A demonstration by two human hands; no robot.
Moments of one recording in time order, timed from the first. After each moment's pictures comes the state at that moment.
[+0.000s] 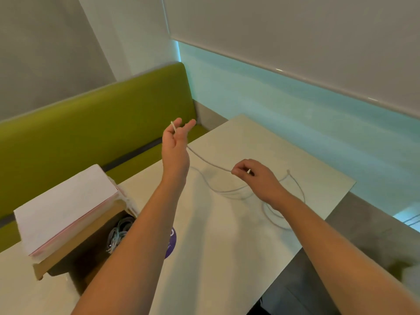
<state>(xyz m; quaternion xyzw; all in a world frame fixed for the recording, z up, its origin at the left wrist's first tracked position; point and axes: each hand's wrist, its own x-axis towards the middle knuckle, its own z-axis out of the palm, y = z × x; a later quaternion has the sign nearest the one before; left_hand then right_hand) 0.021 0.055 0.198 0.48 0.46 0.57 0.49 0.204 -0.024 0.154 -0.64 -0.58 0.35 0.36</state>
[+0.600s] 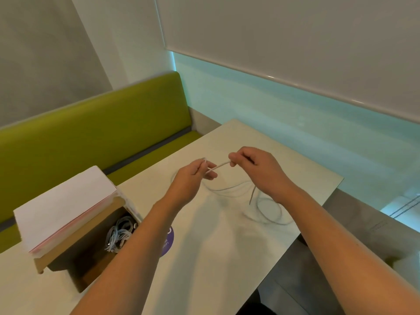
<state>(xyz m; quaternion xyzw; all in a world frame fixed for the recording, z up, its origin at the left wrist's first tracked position) 0.011 0.002 0.165 0.68 0.47 0.31 0.46 0.197 -0.064 0.209 -0.63 -0.61 0.26 0.41</state>
